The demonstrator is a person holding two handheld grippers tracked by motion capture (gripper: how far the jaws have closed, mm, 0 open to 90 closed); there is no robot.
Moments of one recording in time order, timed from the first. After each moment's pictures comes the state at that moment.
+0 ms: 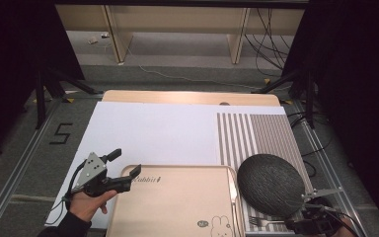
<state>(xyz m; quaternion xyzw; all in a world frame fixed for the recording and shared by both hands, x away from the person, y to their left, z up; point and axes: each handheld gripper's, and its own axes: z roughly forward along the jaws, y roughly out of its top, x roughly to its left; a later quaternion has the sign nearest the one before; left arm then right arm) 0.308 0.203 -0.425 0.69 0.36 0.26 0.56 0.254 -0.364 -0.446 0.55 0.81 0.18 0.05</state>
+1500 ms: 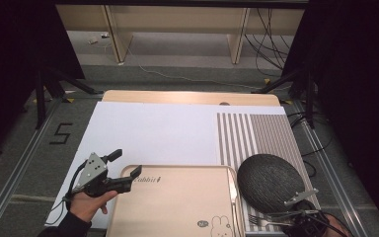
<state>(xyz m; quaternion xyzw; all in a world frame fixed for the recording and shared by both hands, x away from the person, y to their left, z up) 0.308 0.201 -0.426 0.70 0.36 0.26 0.56 0.253 -0.332 -0.451 0.47 0.87 0.09 0.07</state>
